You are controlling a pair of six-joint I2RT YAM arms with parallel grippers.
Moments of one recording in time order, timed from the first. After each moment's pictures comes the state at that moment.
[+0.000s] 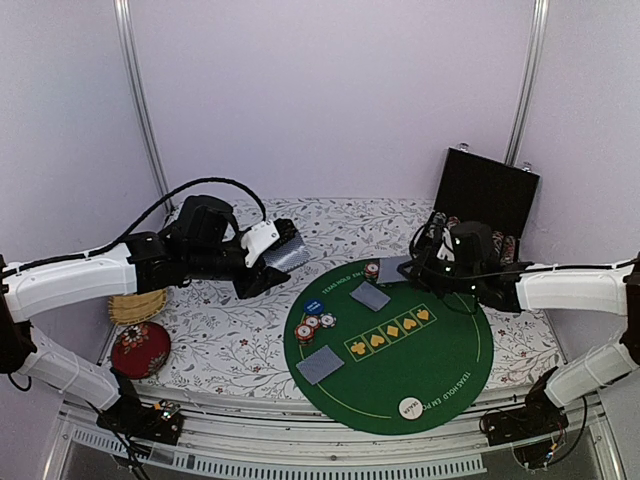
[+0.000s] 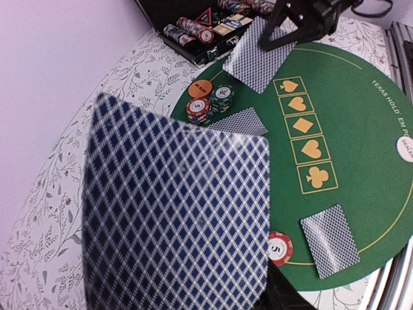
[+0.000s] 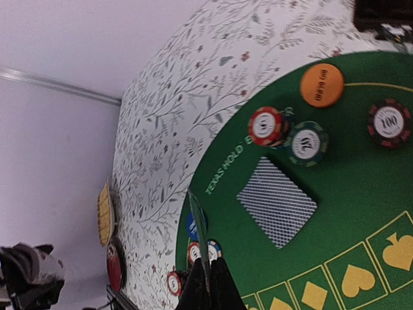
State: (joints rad) left arm -0.81 1.30 0.97 -0.25 0.09 0.36; right arm 0.63 1.35 0.73 0.15 -0.11 0.95
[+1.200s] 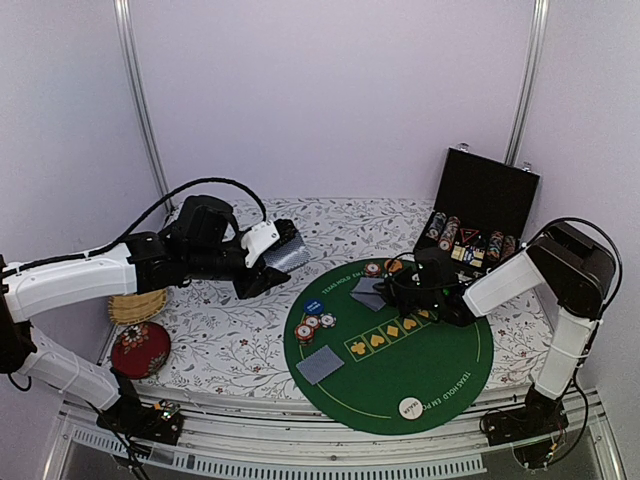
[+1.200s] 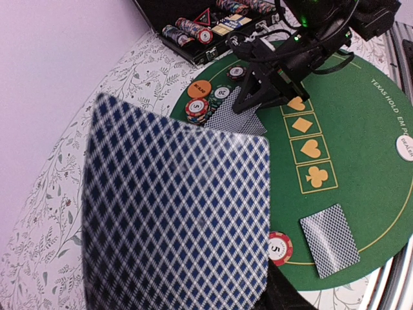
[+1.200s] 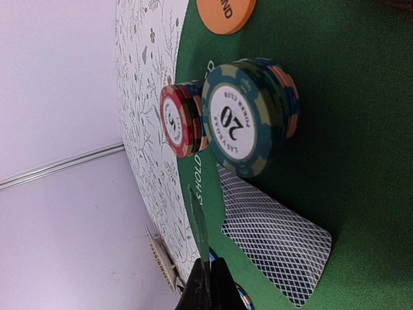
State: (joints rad) left arm -0.81 1.30 0.97 -0.25 0.09 0.36; right arm 0.67 1.84 0.72 0.61 -0.09 1.59
